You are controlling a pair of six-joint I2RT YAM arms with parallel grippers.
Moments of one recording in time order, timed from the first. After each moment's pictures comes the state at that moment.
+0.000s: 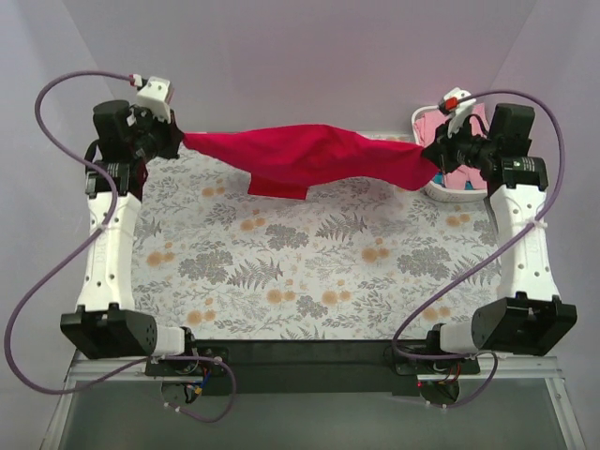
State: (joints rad) left arm 0.03 1.43 1.67 -0.56 0.34 0.15; right arm -0.09 1.43 1.61 -0.69 -0.71 -0.40
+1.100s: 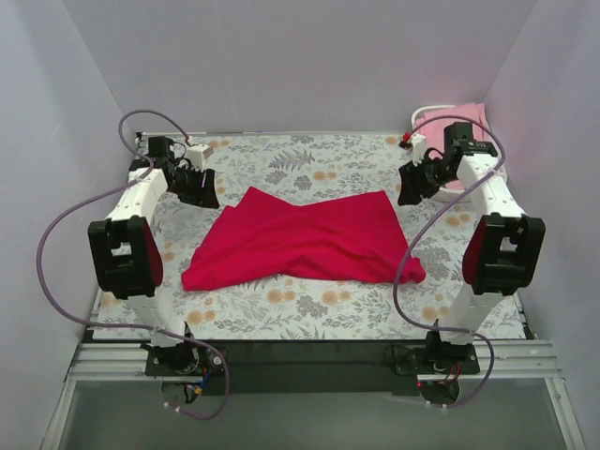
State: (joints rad) left arm 0.09 1.72 1.40 -0.79 0.55 0.39; right arm -0.03 1.71 1.47 -0.97 -0.61 -0.68
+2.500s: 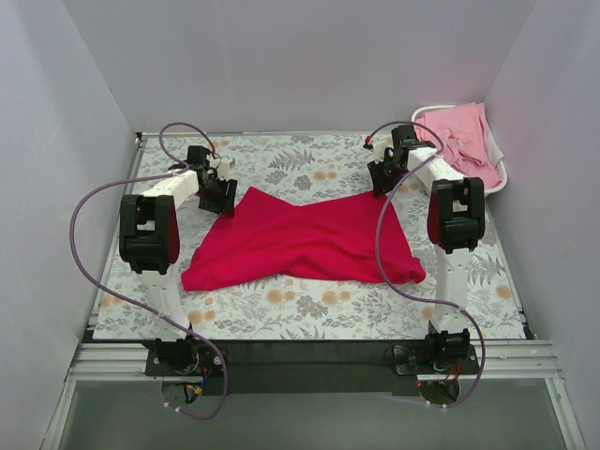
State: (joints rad) left arm -0.06 2.03 1.44 -0.57 0.27 0.19; right arm 0.13 2.27 1.83 -0.71 -0.35 -0.40
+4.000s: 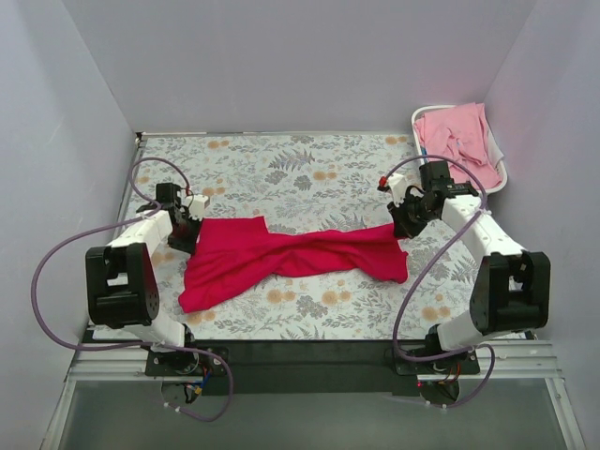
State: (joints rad) left arm 0.09 1.56 0.93 -0.60 0.12 0.37; right arm 0.12 1.51 1.10 -0.77 -0.43 -0.64
